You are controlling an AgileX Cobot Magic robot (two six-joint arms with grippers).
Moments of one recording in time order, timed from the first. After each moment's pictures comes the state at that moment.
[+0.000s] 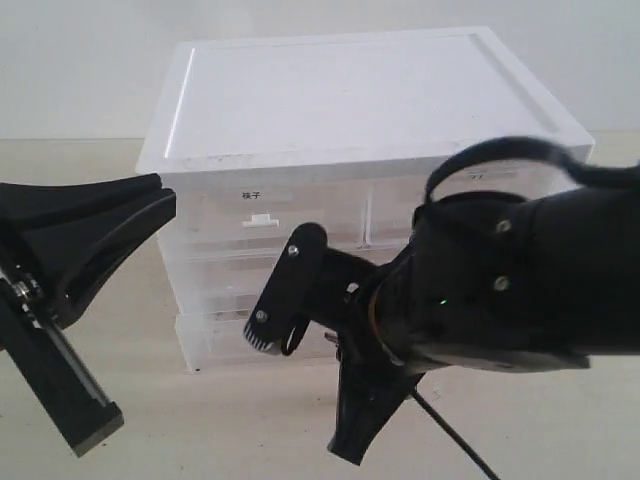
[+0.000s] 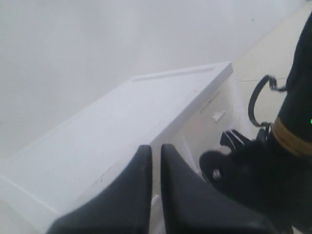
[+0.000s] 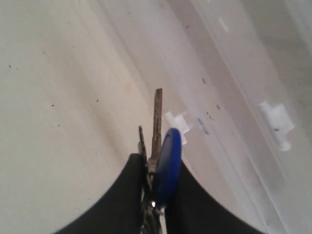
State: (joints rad) left arm -1.02 0.87 -0.31 -0.55 -0.52 0.83; right arm 1.01 1.62 -0.87 -0.63 0.55 0.27
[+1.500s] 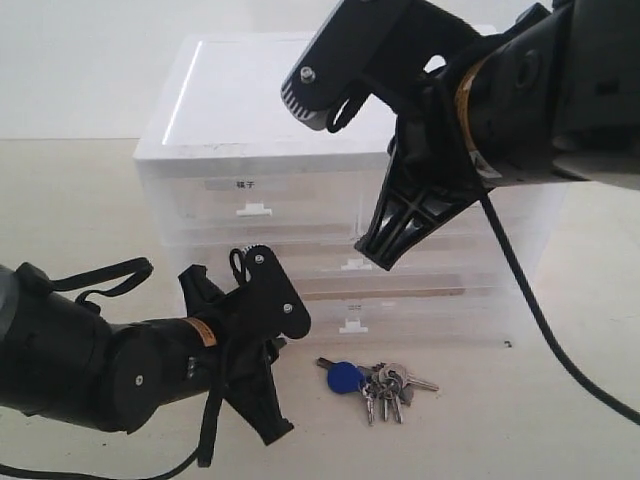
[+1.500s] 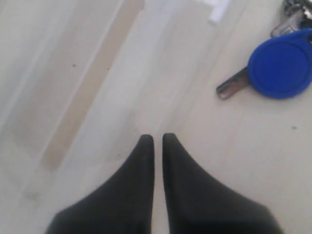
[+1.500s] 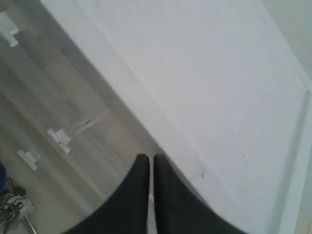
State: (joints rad) left arm -0.80 1.88 -0.65 -0.56 -0.37 0.88; right arm 1.01 1.35 -1.03 -0.90 0.82 0.45
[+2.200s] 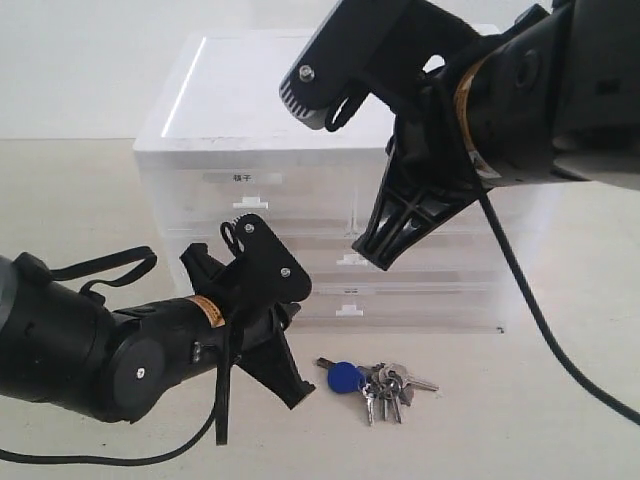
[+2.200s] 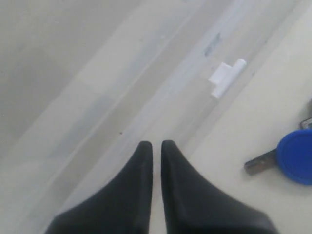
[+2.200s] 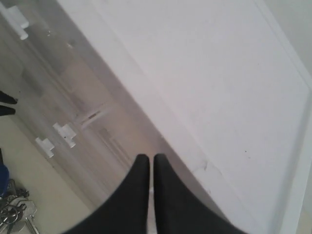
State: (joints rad) left arm -0.80 1.87 -0.68 -0.48 -0.47 0.71; right arm 1.01 1.35 -1.03 -0.90 0.82 0.46
